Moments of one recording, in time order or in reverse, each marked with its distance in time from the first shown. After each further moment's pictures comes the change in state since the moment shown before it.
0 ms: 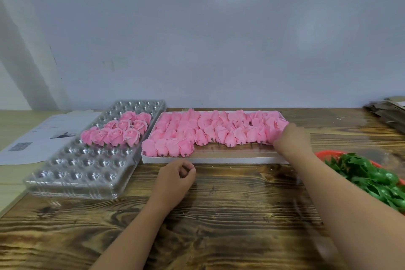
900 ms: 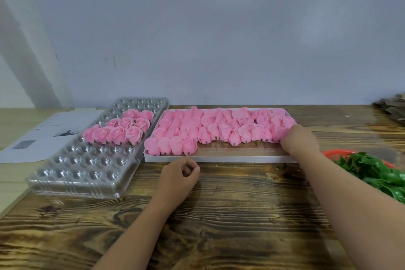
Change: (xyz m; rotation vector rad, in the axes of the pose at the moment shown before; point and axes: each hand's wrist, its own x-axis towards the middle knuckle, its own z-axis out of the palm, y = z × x) left_hand 0.004 -0.002 0.002 -0.021 -0.007 -0.003; right_hand 0.019 0.007 0.012 -0.057 -0.081 0.132
